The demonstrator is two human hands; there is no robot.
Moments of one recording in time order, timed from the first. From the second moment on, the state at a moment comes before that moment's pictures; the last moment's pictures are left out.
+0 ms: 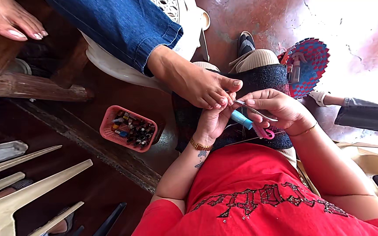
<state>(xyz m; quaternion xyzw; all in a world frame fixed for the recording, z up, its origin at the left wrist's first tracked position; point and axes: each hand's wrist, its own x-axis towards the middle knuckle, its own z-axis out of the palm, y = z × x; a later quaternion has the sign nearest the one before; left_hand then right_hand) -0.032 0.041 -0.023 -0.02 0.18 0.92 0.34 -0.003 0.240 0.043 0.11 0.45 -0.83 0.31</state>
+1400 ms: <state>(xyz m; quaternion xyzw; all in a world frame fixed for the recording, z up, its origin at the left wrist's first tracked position) -0.030 0.038 -0.025 0.01 0.21 0.92 0.33 0.003 0.233 0.035 0.10 0.46 -0.84 0.27</state>
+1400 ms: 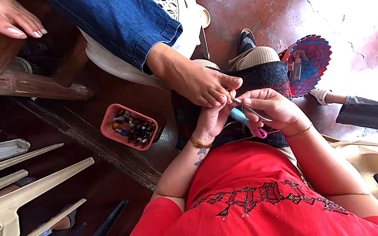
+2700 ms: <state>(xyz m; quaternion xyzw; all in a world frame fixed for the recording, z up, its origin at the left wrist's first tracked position) -0.032 0.045 -0.027 0.02 0.21 0.92 0.33 0.025 0.233 0.048 0.10 0.58 -0.79 0.18</state>
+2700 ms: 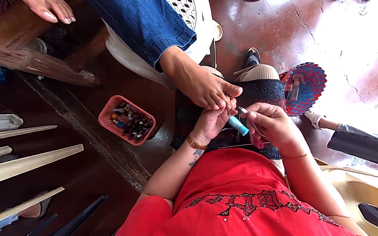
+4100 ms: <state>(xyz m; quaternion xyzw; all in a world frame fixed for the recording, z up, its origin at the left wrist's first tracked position) -0.029 0.048 -0.021 -0.03 0.20 0.93 0.31 -0.052 0.313 0.108 -0.04 0.89 -0.09 0.44</state>
